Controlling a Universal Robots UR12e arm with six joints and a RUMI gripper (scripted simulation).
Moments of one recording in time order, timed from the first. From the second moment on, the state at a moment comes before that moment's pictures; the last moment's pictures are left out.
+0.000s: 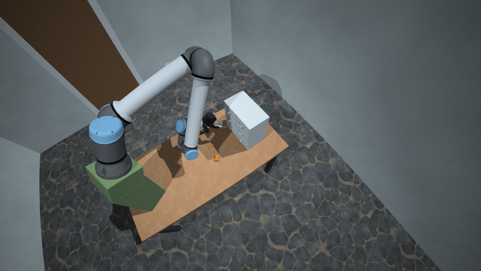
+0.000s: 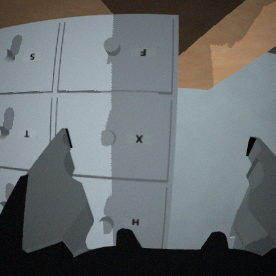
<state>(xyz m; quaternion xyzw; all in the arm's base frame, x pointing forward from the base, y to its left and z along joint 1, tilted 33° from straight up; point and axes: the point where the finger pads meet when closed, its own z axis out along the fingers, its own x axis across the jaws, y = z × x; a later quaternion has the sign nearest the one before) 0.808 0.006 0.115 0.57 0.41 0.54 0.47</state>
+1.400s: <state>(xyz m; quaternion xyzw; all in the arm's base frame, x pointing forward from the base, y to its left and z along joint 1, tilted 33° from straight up) 0.780 0.007 0.124 0.62 0.47 0.48 0.40</state>
